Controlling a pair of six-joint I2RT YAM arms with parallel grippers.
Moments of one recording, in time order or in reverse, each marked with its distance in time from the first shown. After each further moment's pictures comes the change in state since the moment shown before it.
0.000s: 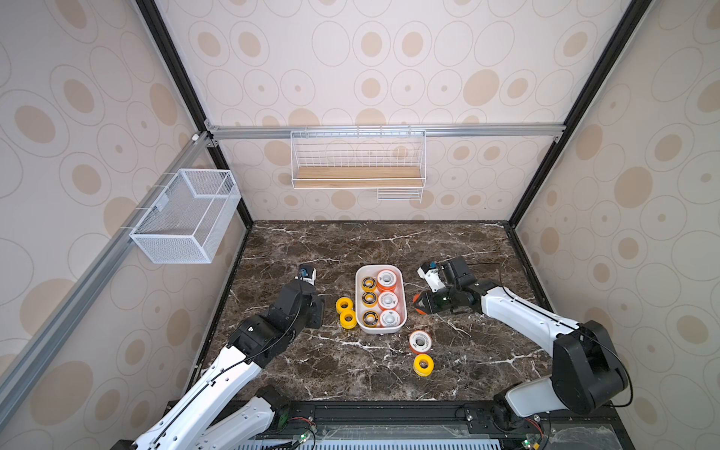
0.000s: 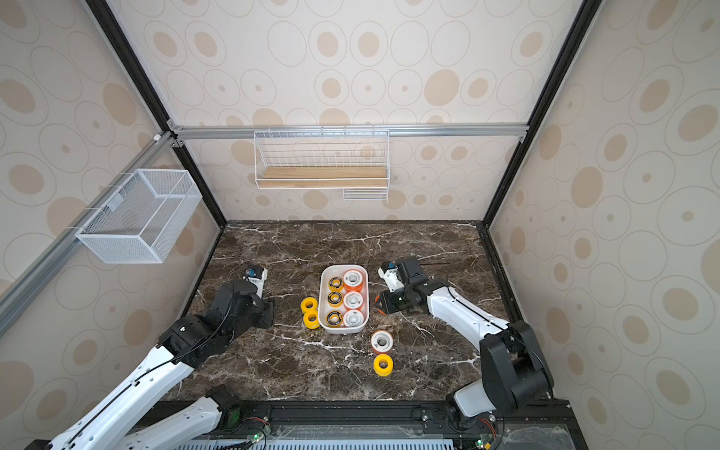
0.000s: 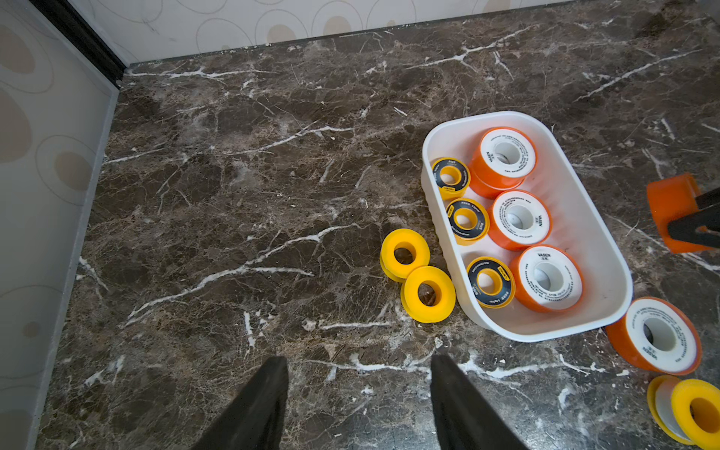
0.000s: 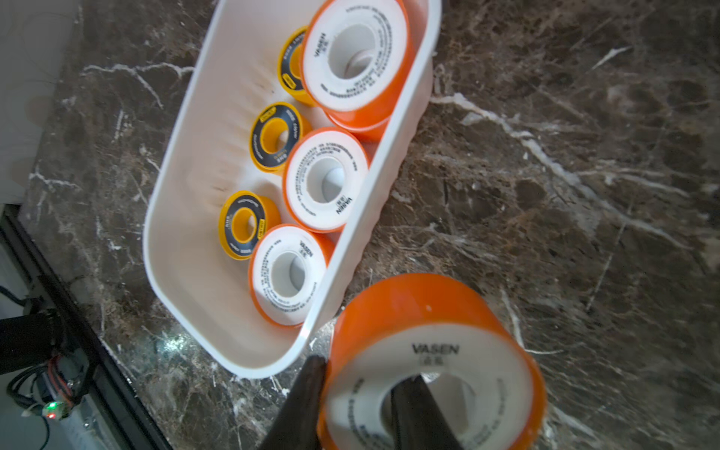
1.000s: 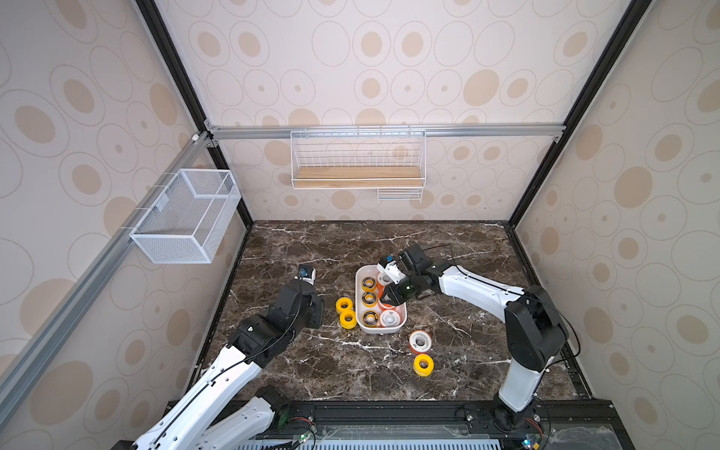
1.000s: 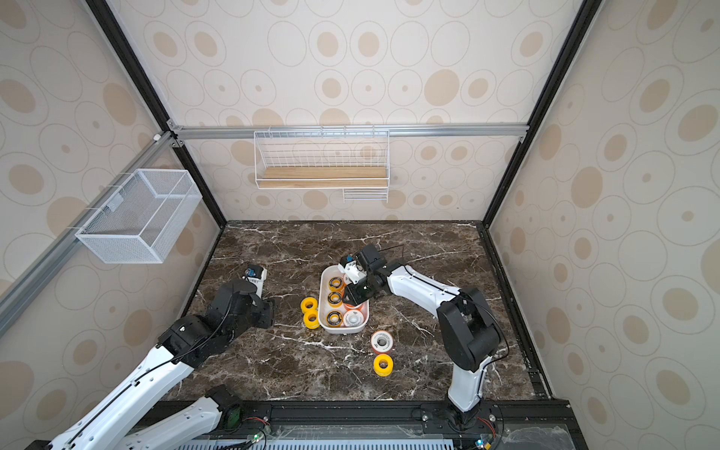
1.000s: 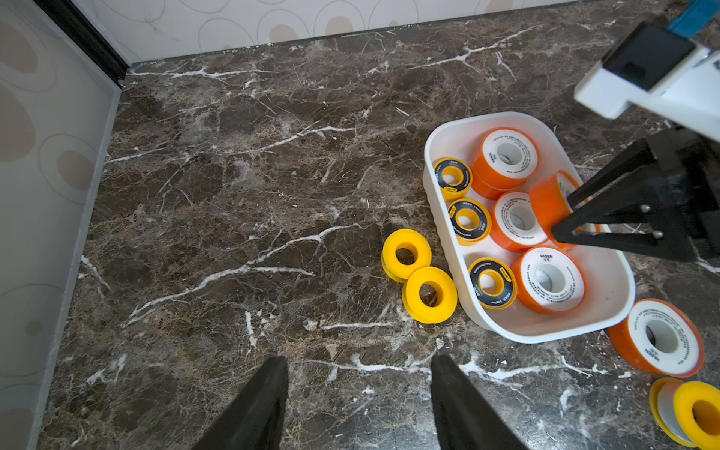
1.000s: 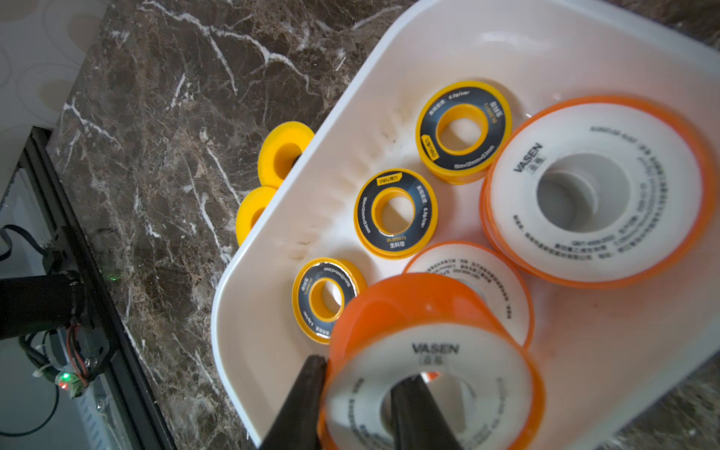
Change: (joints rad) left arm 0.005 0.000 0.000 0.000 0.000 0.000; right arm 0.198 0.359 0.375 -0.095 0.008 -0.090
